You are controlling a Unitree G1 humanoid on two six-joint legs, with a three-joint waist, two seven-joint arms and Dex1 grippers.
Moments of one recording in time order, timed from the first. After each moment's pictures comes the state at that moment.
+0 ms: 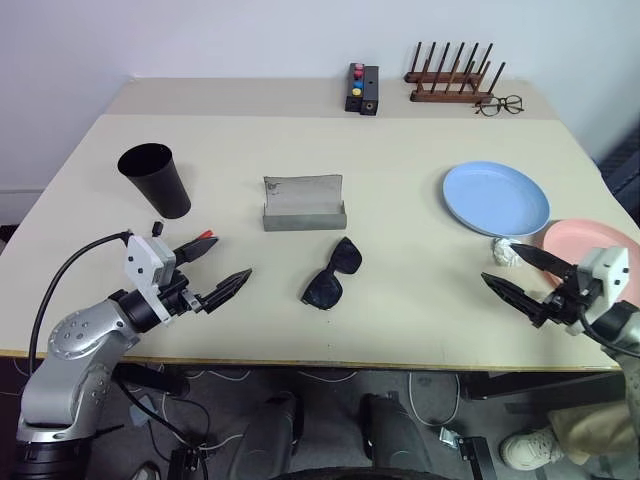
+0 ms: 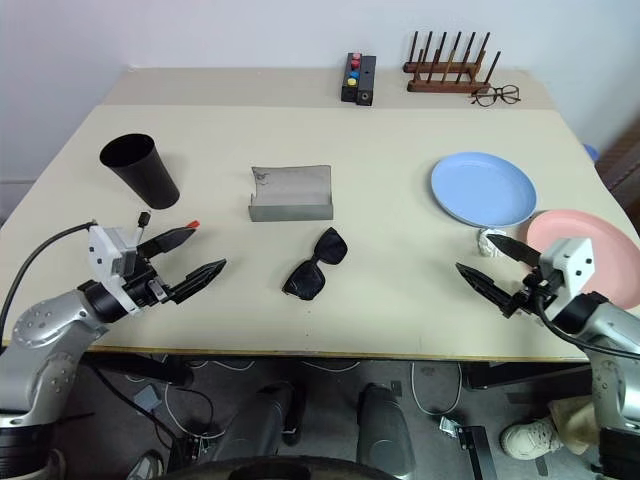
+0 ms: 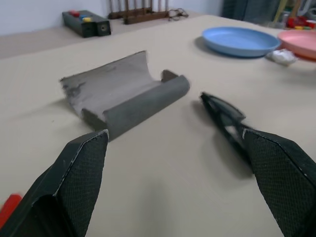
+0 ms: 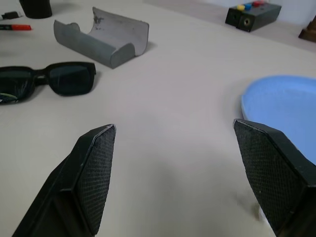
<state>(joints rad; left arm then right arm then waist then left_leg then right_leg) 0.07 0.59 0.24 -0.31 -0.52 0.26 -0.78 0.09 -0.70 -0.43 -0.05 0.53 0.10 0.99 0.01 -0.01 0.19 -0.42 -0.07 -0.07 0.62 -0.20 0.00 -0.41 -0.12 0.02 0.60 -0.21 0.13</state>
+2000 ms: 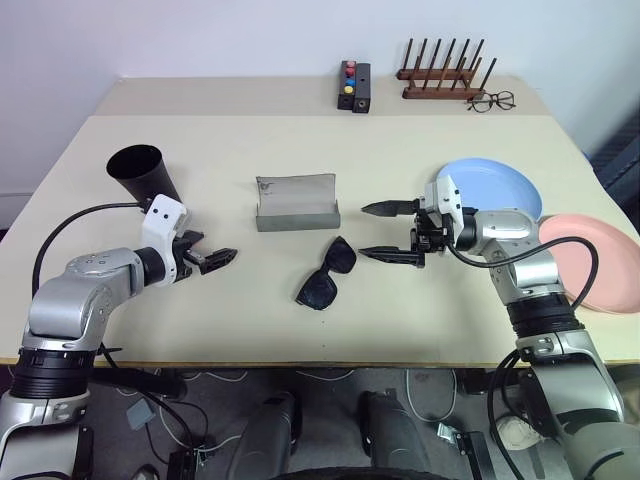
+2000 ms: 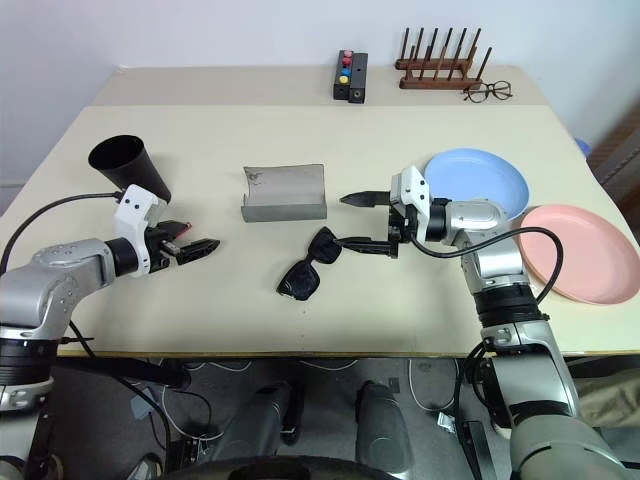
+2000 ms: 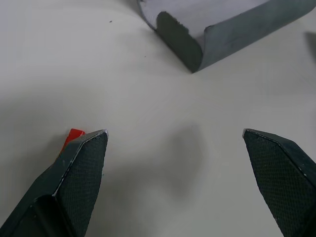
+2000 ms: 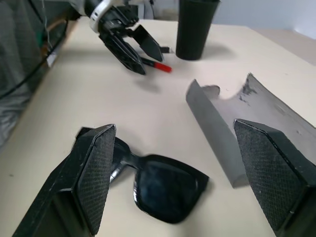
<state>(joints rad) -0.35 0.75 0.10 -0.08 -0.48 0.84 -0.64 -0.67 -0.53 0.07 0.37 0.34 0.04 1.34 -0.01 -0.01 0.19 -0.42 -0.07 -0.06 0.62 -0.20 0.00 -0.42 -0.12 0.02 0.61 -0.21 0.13</state>
